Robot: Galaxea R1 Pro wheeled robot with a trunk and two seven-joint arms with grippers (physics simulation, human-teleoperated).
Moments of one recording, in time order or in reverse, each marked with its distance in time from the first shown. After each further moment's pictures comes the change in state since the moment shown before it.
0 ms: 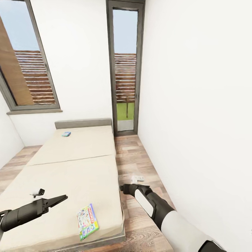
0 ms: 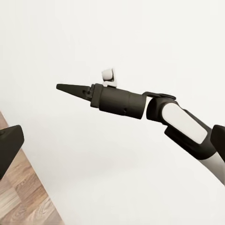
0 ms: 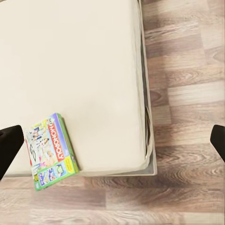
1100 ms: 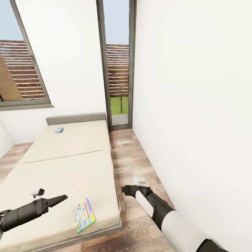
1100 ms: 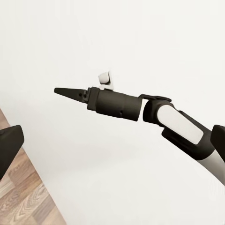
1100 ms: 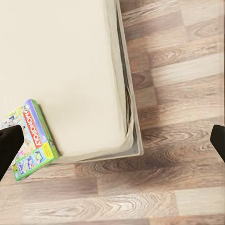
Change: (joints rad) left arm 0.000 0.001 0.000 0.000 0.001 0.000 -0.003; right arm -0.006 0.000 -0.001 0.048 -0.001 -0.027 -0.002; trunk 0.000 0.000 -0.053
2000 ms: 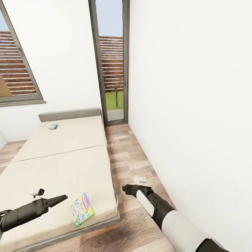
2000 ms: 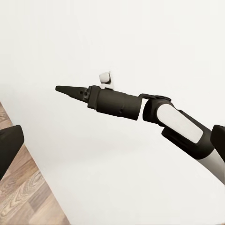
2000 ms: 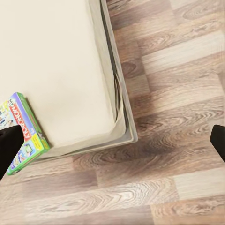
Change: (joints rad) left arm 0.000 0.000 0.000 0.000 0.000 0.000 0.001; right arm -0.002 0.000 -0.026 0.008 0.000 -0.010 0.000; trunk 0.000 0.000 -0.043
